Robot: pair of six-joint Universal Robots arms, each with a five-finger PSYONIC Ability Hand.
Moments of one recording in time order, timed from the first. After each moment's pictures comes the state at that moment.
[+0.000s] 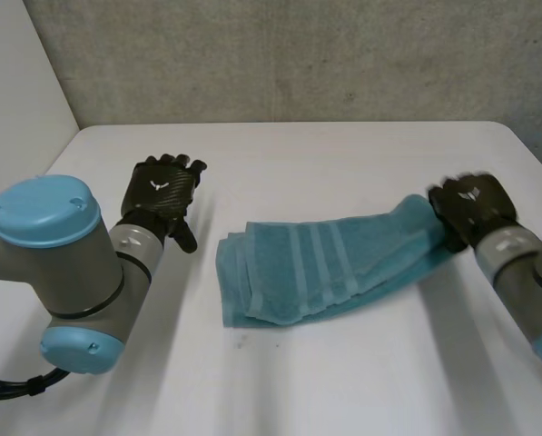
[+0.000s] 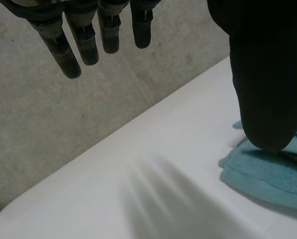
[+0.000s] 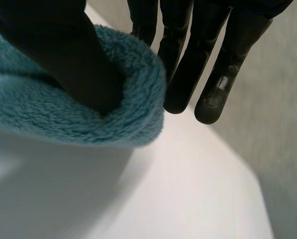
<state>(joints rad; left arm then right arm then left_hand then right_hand) 4.22 -2.00 -1.57 3.47 -1.66 3.39 1.82 -1.24 1.67 -0.24 1.47 2.62 0.20 0.21 0.22 0.21 0.05 0.93 1.16 1.18 1.19 0.96</state>
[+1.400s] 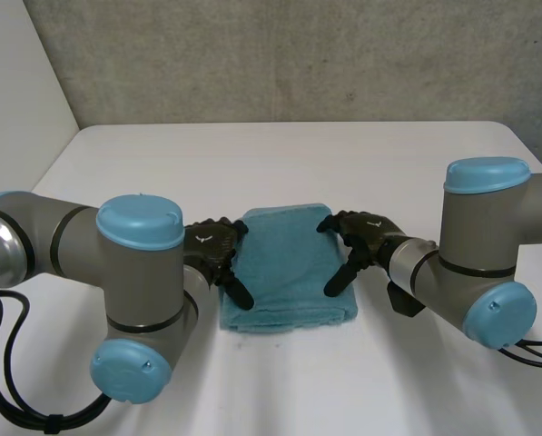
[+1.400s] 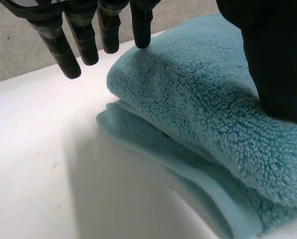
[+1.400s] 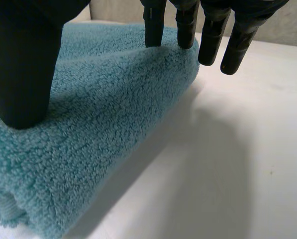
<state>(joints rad) 4.06 -2.19 -1.39 3.17 -1.75 3.11 2.00 -0.91 1.31 0.09 1.33 3.17 0.20 0.21 0.22 0.21 0.05 0.21 0.22 0.22 0.23 0.06</state>
